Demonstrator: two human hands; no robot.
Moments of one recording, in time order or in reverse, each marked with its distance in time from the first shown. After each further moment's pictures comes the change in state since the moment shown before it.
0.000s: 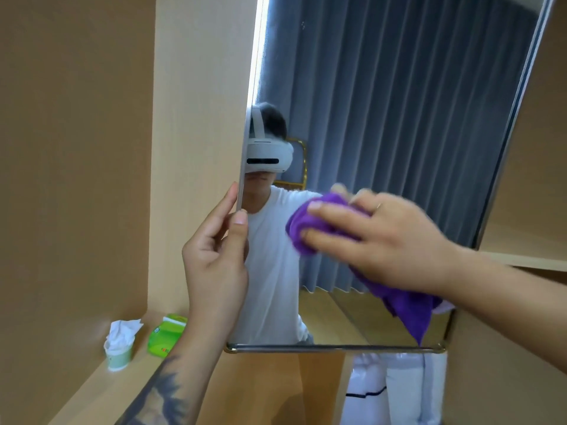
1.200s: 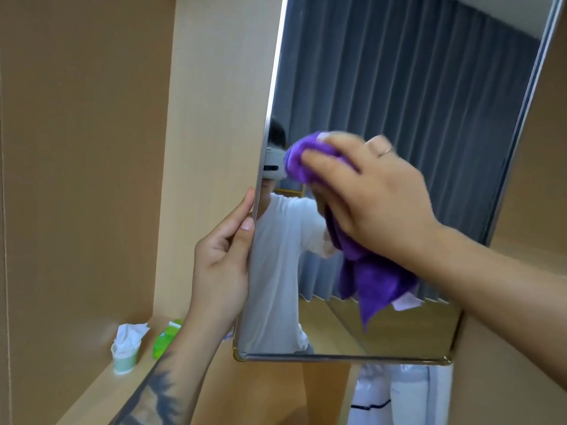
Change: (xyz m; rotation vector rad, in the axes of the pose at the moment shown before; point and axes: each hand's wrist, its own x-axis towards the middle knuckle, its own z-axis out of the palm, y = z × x) left_hand 0.008 0.018 -0.014 -0.031 -0.193 -0.011; right_hand 0.073 0.007 -0.012 -0.088 0.125 0.370
